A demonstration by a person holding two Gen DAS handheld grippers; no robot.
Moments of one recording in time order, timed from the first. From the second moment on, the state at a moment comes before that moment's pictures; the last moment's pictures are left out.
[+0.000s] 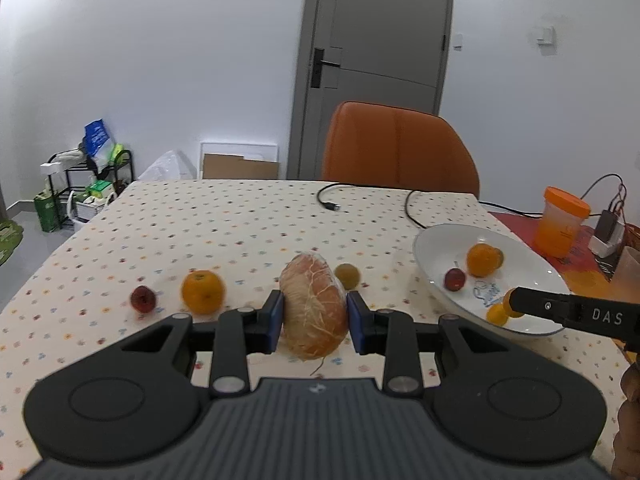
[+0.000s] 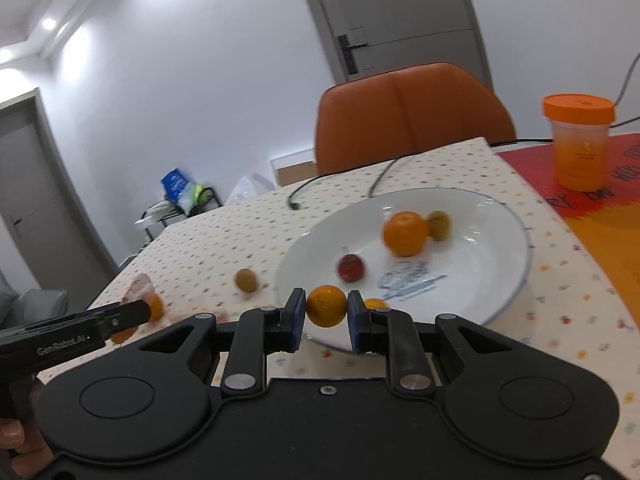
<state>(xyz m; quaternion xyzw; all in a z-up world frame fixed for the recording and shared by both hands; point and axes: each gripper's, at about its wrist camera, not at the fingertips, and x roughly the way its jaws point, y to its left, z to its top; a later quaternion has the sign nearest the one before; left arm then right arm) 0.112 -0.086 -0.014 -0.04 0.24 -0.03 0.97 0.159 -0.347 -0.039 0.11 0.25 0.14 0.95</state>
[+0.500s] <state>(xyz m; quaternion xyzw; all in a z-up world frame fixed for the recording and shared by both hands) 0.133 -0.133 -0.015 -0.02 0.25 -0.07 0.97 0.163 -0.389 -0.045 0.12 0.24 0.09 0.96</state>
